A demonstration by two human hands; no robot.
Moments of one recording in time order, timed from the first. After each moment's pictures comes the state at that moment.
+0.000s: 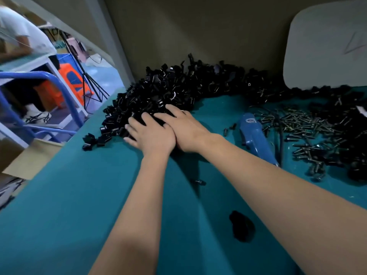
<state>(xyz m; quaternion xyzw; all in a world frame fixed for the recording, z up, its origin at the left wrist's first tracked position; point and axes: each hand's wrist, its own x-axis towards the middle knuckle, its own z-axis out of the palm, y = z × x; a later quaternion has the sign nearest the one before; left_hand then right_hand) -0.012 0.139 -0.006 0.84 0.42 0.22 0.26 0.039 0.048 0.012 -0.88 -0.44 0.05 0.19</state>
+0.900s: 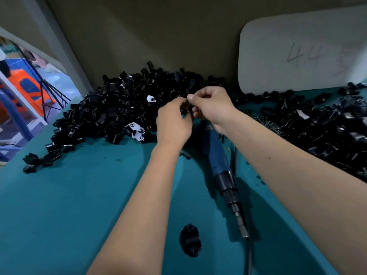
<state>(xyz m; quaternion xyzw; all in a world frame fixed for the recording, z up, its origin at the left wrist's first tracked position) 0.056 0.033 0.020 0.89 0.09 0.25 0.36 0.109 -0.075 0.046 -0.71 -0.08 0.06 0.70</state>
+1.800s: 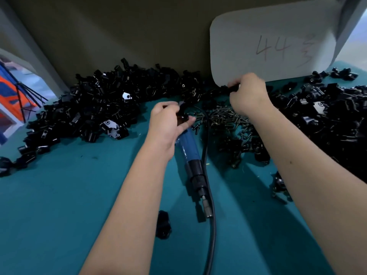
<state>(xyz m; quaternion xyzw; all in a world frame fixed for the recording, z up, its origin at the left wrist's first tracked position) 0.020 -0.036 0.044 0.55 0.18 0.11 0.81 0.109 -0.208 0.063 -0.93 0.00 -0.09 0.36</state>
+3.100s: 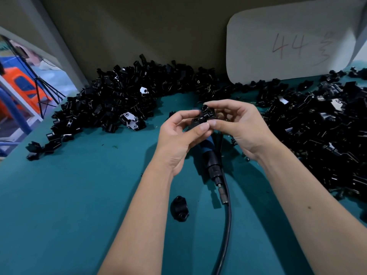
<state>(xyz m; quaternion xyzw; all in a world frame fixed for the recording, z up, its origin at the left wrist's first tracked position) -0.033 -0.016 0.008 0.53 -0.01 0.08 0.84 0.028 -0.184 0.013 -0.62 -0.26 0.06 0.74</state>
